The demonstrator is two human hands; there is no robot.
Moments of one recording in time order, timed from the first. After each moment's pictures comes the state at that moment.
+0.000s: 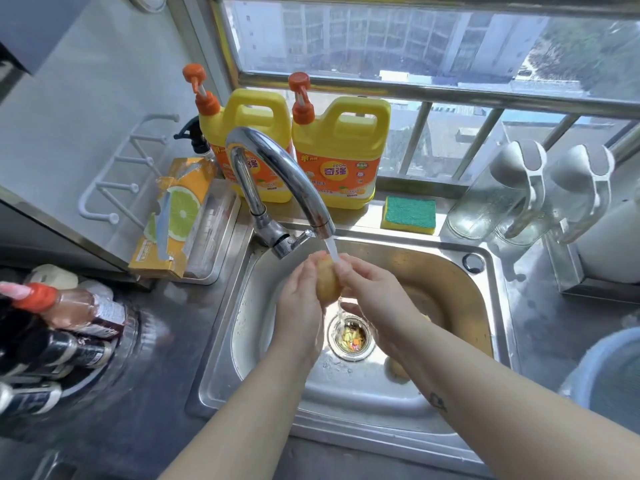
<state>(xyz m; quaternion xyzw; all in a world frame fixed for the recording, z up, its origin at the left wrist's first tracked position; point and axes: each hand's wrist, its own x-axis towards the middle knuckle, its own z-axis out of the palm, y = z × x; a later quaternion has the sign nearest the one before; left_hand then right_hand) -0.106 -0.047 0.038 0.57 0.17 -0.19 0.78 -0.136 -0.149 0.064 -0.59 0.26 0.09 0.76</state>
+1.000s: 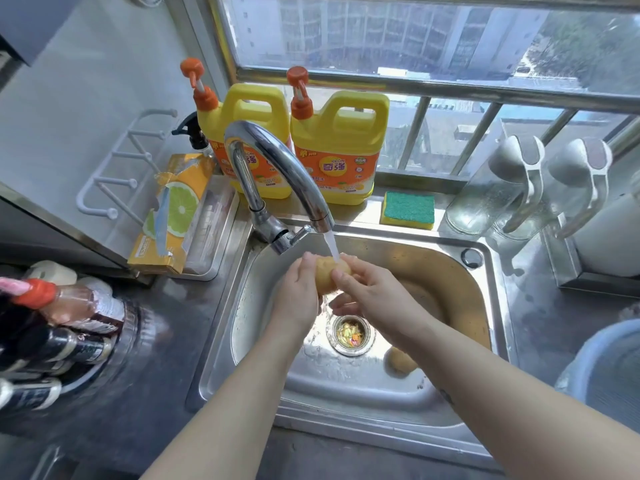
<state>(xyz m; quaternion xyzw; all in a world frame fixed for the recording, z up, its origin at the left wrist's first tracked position) -0.094 -0.033 0.030 0.76 0.08 -0.20 0.62 -0.138 -0.158 0.047 -0.67 0.19 0.12 0.71</state>
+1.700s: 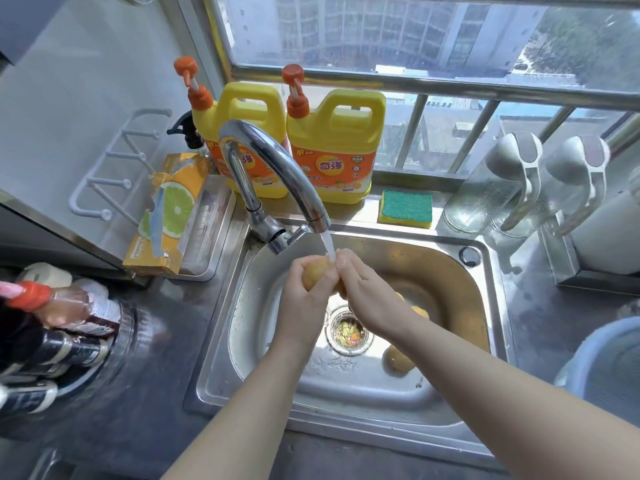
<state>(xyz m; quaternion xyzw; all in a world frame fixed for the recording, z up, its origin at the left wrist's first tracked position) -0.111 -0.040 0.025 0.69 0.07 -0.20 0.70 -0.134 -0.157 0.043 -0.78 0.12 0.09 0.60</state>
